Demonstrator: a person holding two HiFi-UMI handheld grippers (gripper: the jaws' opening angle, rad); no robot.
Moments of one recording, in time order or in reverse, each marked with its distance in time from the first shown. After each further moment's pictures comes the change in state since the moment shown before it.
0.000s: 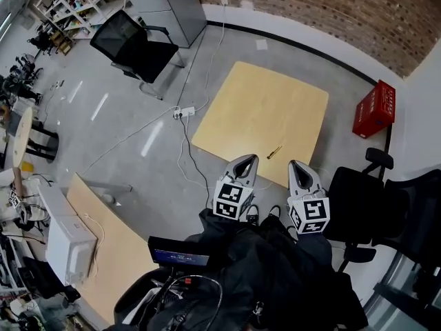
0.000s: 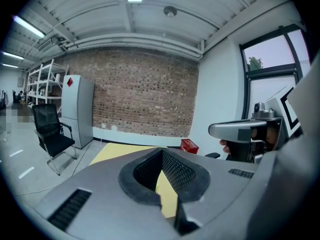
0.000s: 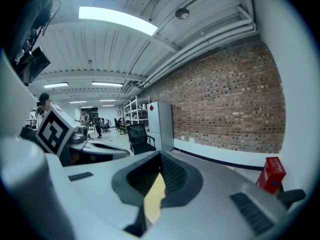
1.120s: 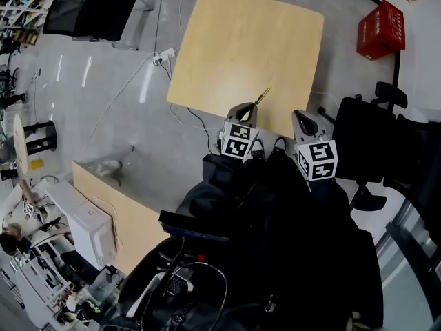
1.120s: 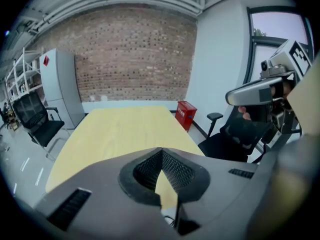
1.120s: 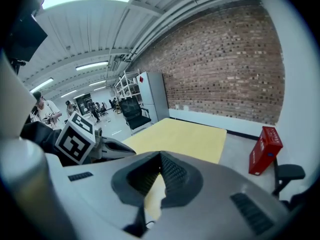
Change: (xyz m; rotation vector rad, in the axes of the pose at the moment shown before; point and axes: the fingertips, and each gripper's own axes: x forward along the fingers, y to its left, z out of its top) left arm 0.145 0.009 -0.156 0.099 0.404 -0.057; right arm 0.051 -0.096 -0.131 0.114 0.342 0.006
